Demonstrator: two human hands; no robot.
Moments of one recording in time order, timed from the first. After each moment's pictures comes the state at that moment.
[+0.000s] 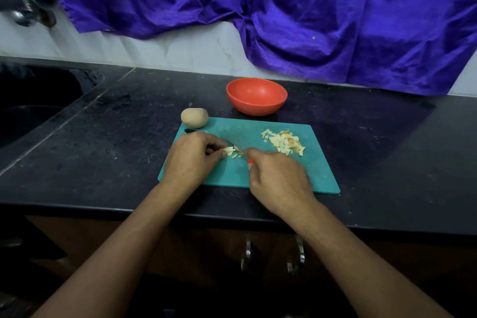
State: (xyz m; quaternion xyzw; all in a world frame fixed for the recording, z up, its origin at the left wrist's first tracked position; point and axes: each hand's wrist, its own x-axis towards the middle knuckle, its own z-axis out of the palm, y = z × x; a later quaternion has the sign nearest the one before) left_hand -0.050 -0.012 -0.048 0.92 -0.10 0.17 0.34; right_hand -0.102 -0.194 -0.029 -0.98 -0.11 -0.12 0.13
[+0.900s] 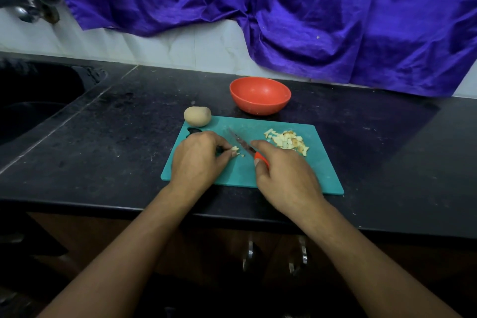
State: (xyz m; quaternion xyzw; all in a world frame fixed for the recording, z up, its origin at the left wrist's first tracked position) left_hand -0.050 -0.022 -0.054 0.94 -0.08 0.21 0.26; right_hand -0.109 -0.197 -0.018 -0.97 -0.08 -0.12 0.21
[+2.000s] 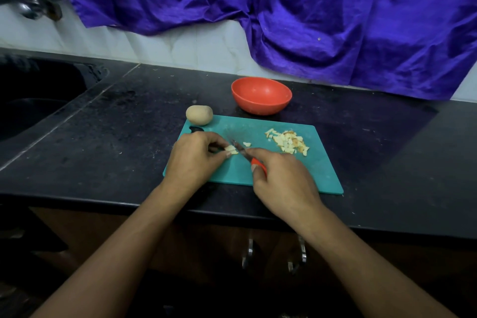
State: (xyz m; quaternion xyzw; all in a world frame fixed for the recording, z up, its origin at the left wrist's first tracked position) left_hand -0.057 -0.007 -0.051 0.92 -0.08 0.17 0.36; right_hand -0.119 -0.190 -0.018 -0.97 -0.08 -0.11 0.21
